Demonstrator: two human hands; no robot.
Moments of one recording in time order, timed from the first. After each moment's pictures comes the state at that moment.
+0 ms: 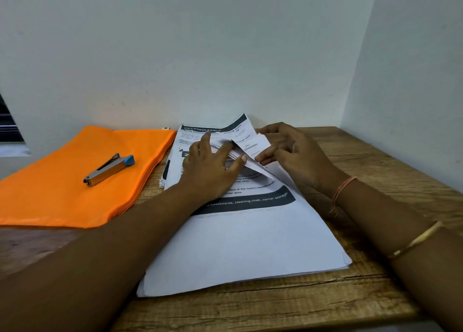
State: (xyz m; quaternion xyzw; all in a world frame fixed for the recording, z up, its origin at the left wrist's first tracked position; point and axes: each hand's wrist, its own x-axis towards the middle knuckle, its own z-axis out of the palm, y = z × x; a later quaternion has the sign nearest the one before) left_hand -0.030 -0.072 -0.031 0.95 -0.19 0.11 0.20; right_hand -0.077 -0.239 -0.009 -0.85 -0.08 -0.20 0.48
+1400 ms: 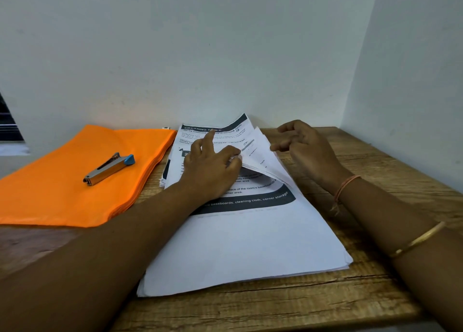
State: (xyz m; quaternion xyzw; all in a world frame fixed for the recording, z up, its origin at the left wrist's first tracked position) left_hand -0.033 -0.070 -0.027 0.94 -0.21 0.12 0.23; right_hand -0.070 -0.253 -0.006 -0.85 0.01 -0.24 0.46
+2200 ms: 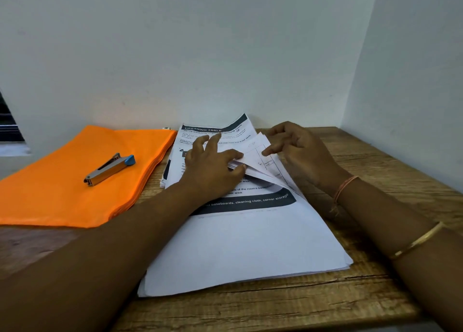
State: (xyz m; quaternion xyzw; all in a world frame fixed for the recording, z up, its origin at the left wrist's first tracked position) left_hand -0.027 -0.071 -0.032 0.95 -0.22 0.14 0.18; right_hand -0.075 -0.245 -0.007 -0.87 -0.05 -0.23 0.44
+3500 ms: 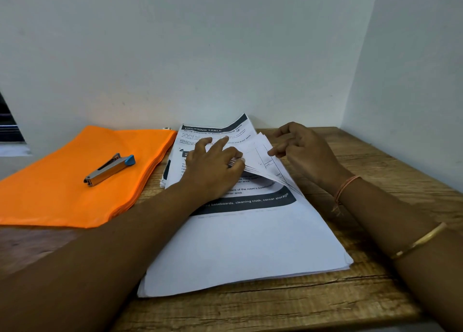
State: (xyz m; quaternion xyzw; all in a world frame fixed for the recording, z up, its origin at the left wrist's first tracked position) left_hand -0.031 -0.072 -0.027 0.94 -0.23 0.11 0.22; right_hand -0.075 -0.248 -0.004 -0.87 0.00 -0.24 0.43
